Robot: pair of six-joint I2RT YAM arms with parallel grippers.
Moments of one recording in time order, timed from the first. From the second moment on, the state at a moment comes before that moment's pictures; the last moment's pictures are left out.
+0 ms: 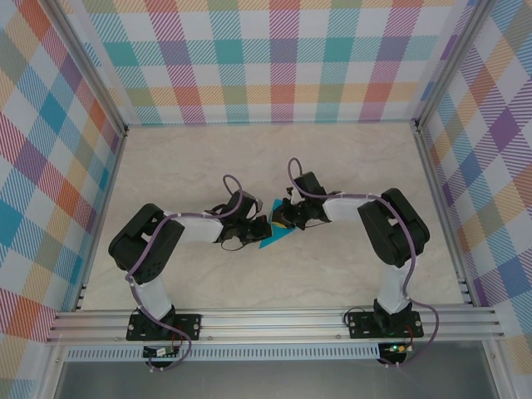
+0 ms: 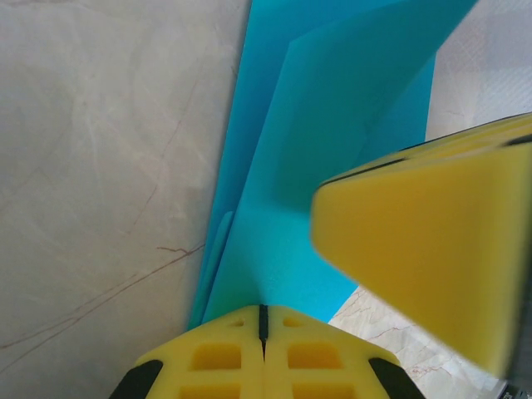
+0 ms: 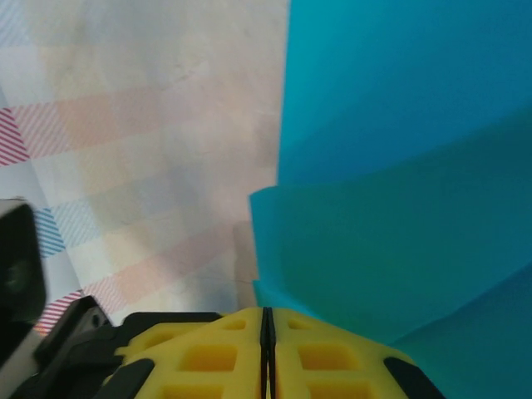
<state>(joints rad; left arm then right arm) -0.63 1.78 0.82 0.04 0.38 -0.81 0.57 1.91 1.01 -0.07 -0.60 0.90</state>
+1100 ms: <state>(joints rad) -0.63 1.79 0.82 0.04 0.38 -0.79 0.50 1.95 1.06 -0.13 -0.54 0.91</state>
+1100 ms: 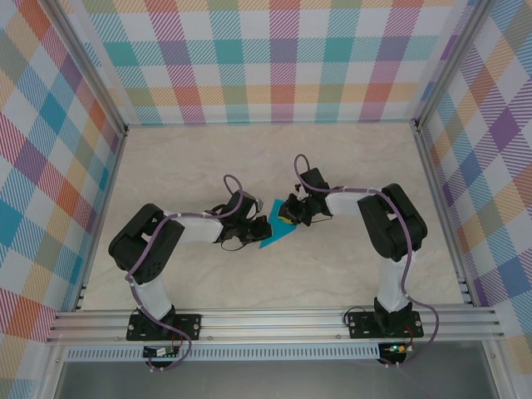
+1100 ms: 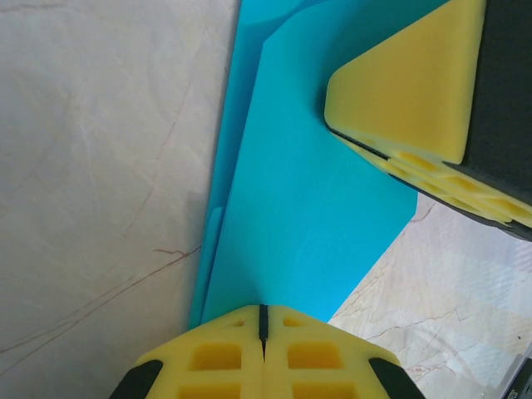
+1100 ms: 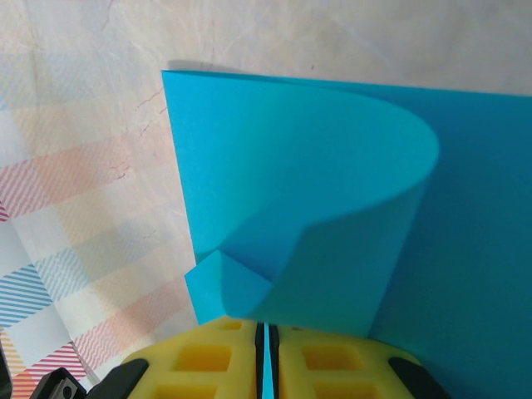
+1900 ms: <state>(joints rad) -0.63 1.79 0.82 0.05 0.39 -0.79 0.50 1.94 1.11 -0.16 -0.55 0.86</state>
